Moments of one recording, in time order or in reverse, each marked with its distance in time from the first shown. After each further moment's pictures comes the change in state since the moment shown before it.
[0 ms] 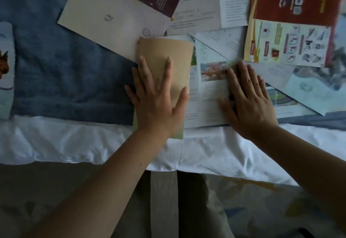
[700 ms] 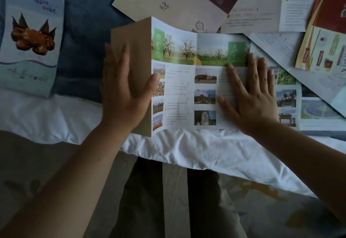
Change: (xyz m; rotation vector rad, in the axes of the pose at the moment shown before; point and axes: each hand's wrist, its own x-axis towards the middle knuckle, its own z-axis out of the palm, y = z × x) left_hand 0.002 -0.140 -0.086 -0.333 0.110 -0.110; right_hand 0.044 -0.084 0.016 -0.096 0.036 -0.092
